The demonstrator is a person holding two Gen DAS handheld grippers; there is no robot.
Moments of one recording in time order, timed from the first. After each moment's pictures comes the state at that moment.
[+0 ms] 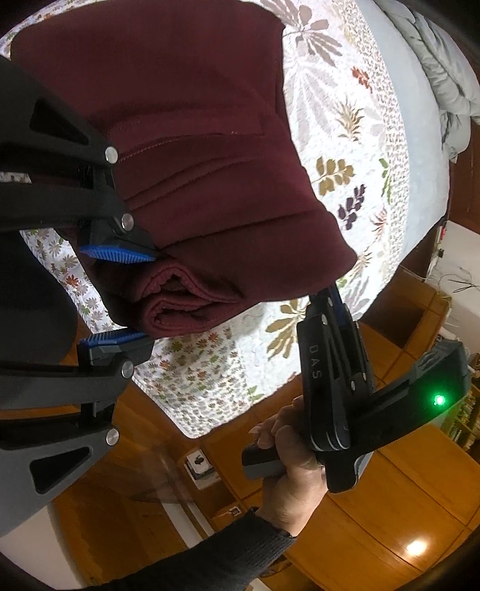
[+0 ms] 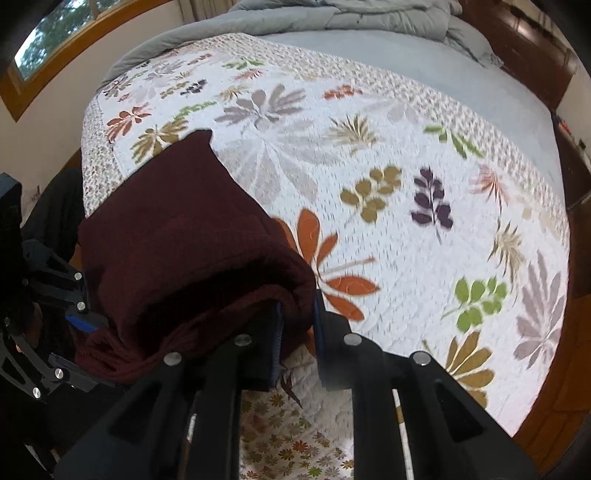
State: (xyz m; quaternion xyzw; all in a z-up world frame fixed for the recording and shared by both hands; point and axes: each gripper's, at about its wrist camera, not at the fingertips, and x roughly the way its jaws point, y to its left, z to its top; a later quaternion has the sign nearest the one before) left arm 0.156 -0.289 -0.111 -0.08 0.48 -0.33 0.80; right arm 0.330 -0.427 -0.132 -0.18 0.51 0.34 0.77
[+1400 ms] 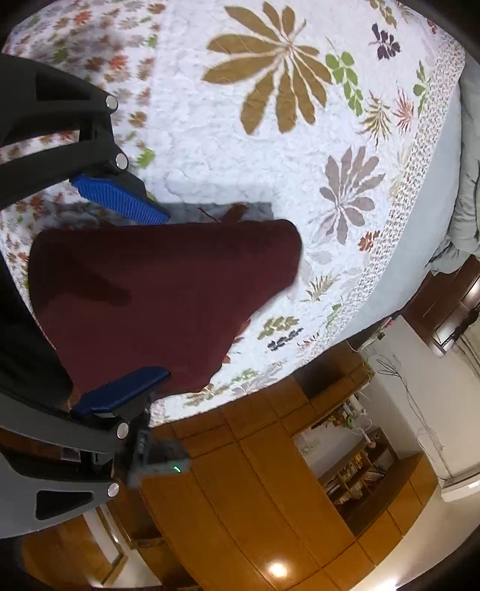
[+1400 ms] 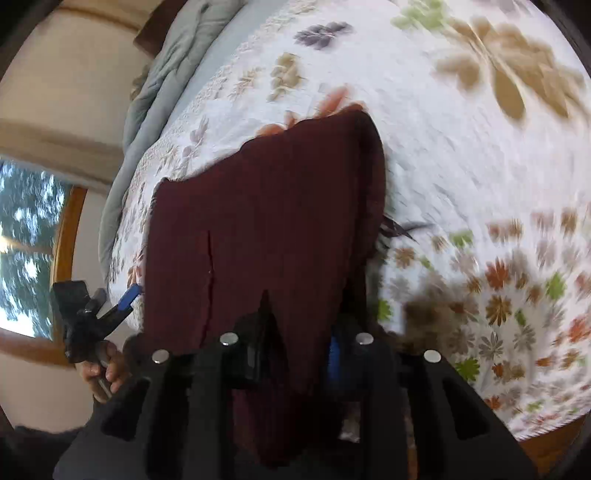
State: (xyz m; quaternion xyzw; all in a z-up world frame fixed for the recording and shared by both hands) left arm 0.181 -0.047 -0.150 -0.29 0.43 -0.26 0.81; right arm 0.255 -0.465 -0.225 0.29 0.57 0.21 0.74
